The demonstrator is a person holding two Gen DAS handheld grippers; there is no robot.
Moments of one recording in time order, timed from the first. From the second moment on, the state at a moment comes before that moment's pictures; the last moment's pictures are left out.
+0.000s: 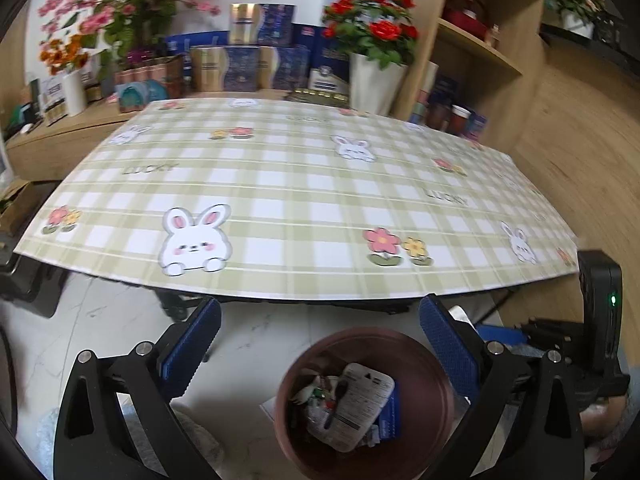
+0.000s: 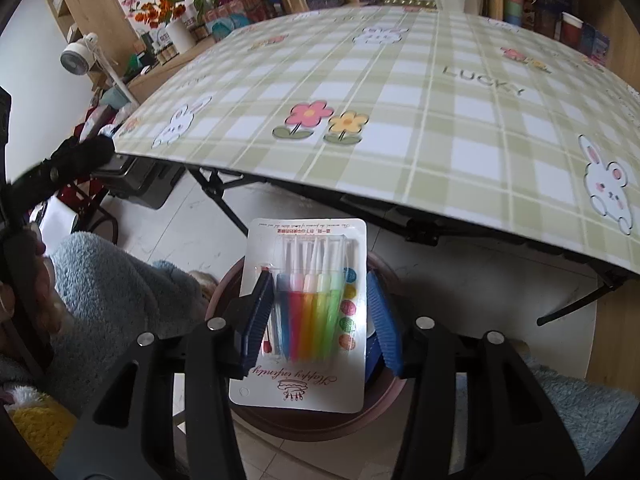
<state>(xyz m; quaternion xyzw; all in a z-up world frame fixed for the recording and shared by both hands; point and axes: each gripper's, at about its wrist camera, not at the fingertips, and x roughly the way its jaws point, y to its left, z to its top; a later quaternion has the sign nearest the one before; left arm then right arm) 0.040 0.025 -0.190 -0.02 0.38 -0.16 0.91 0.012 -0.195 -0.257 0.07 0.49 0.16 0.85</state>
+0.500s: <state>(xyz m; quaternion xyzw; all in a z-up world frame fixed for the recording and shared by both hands) 0.039 0.036 -0.193 0.00 0.38 -0.11 0.92 0.011 -0.187 -0.241 0.03 0.46 0.15 0.87</state>
